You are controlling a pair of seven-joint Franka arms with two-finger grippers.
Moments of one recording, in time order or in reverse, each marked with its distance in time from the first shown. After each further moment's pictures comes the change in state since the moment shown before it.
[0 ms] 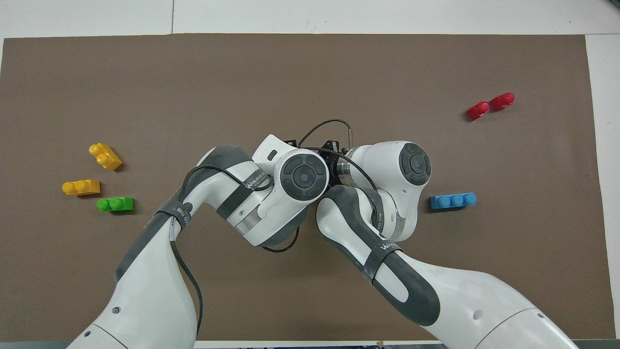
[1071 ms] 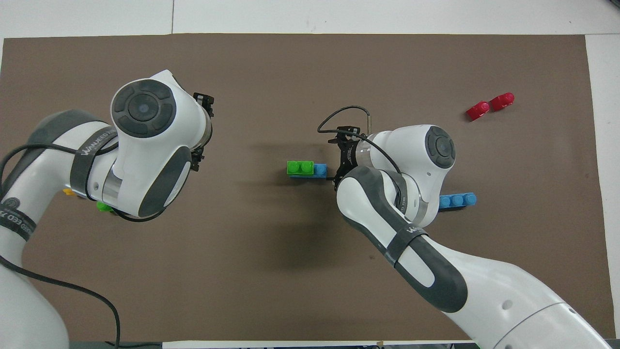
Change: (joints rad) left arm 0.306 -0.196 0.006 0.003 -0.091 -0.151 0.783; right arm -0.081 -0.029 -0.017 0.028 0.002 -0.085 -0.002
